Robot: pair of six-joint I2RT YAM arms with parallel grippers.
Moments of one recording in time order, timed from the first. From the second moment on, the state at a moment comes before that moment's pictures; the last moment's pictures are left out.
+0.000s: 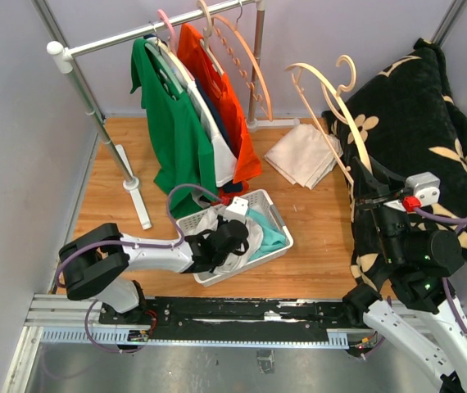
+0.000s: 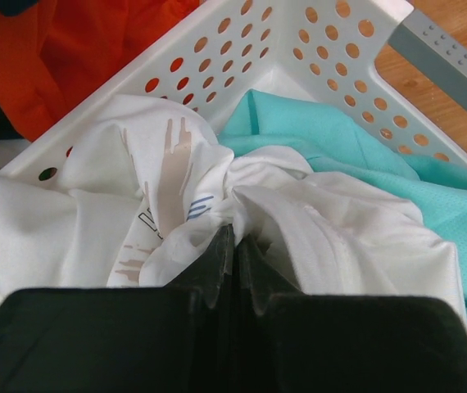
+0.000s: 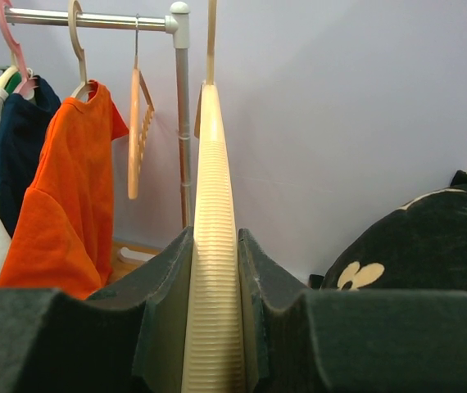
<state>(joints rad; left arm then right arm) -1.12 1.51 0.63 0.27 -0.67 -0.44 0.61 0.44 0.81 0.10 0.28 -0.21</state>
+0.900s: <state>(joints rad) -1.12 0.98 0.70 -0.07 -0.61 -0.34 0.61 0.71 0.89 0.21 0.18 -0.23</state>
